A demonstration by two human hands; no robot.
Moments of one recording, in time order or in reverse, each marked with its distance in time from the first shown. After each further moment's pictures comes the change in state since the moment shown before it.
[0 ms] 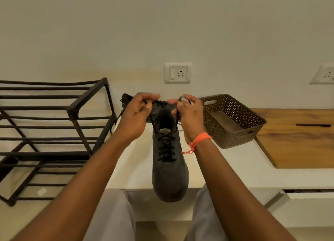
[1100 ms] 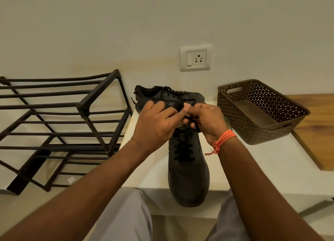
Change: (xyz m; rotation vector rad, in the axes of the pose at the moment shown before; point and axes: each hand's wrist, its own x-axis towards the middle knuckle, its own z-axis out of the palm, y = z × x) left_hand 0.009 -0.056 0.009 1.316 0.066 0.937; right_hand 0.016 0.025 -0.015 -0.011 -0.142 0.327
